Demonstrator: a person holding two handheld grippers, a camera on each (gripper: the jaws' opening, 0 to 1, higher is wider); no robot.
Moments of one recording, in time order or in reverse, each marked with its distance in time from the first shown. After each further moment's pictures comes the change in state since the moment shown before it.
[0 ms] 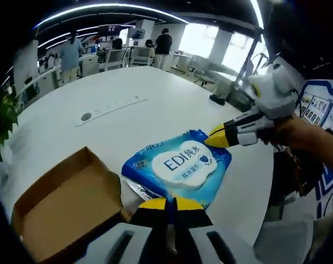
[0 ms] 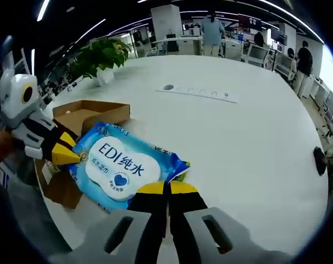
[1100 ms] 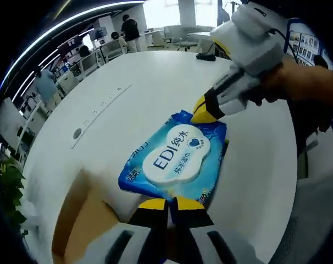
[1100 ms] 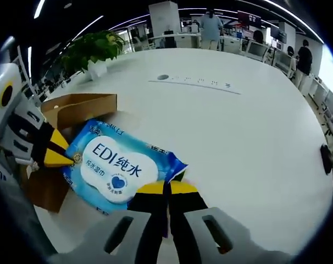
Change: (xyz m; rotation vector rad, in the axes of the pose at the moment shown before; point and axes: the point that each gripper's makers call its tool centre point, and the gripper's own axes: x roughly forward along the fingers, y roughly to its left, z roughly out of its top) left arm 0.029 0.012 -0.017 0.374 0.207 0.115; right arm 0.037 -0.014 -0.011 0.012 0.012 -0.033
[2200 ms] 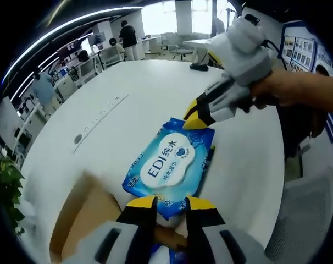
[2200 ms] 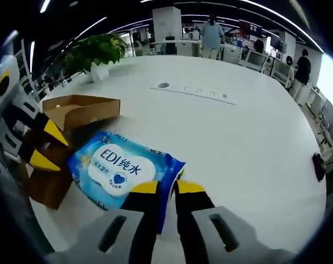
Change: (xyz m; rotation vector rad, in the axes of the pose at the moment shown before) left arm -0.035 -0.008 0.008 -0.043 -0.088 -0.049; right arm -0.022 0.001 0.009 -0.061 -0.053 -0.030
